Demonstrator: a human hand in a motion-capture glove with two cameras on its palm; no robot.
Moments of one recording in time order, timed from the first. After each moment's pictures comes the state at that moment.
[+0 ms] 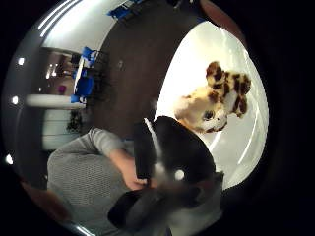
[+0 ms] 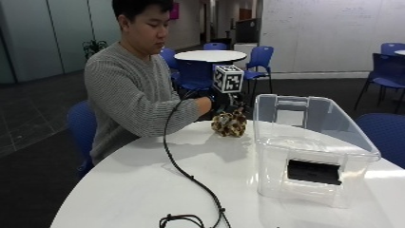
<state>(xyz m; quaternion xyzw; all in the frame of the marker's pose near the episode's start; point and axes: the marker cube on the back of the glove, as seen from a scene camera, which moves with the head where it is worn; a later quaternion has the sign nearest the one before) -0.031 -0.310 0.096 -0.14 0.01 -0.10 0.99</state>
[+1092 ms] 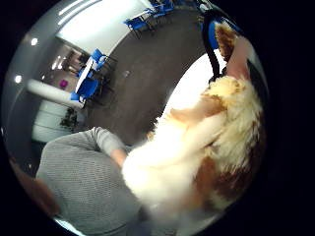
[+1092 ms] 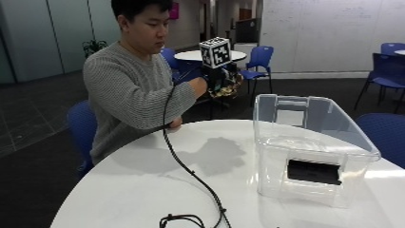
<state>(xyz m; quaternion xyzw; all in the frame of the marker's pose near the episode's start) -0.026 -0.303 -0.015 0.02 0.03 -0.15 0.99</state>
